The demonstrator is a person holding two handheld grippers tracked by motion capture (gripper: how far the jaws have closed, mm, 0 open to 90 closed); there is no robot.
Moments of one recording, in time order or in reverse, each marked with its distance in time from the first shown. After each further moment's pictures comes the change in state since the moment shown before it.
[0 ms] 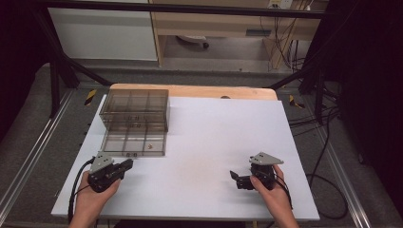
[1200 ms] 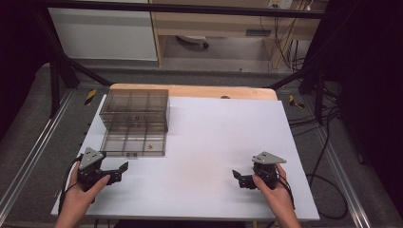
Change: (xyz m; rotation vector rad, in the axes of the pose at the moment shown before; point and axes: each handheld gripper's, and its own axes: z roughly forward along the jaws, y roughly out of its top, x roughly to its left) left arm 0.029 -0.003 -0.005 -0.013 0.113 -0.041; right arm -0.007 -0.001 -0.002 0.005 -0.011 0.024
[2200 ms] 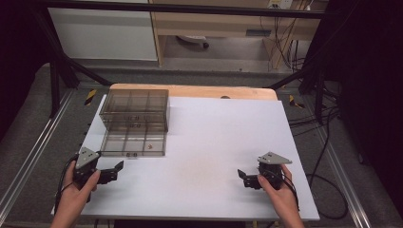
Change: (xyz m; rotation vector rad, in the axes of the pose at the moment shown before) left arm 0.014 -0.005 -0.001 0.006 0.042 -0.001; right arm -0.010 -0.005 -0.008 0.008 -0.039 0.017
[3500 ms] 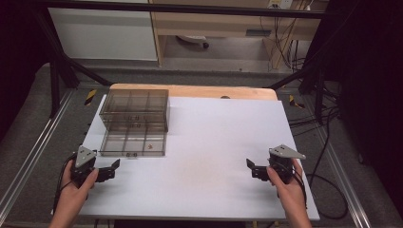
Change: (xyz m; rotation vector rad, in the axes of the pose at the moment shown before) left arm 0.013 -0.005 0.005 0.002 0.073 0.019; right arm -0.018 0.018 -0.022 -0.087 -0.088 0.064
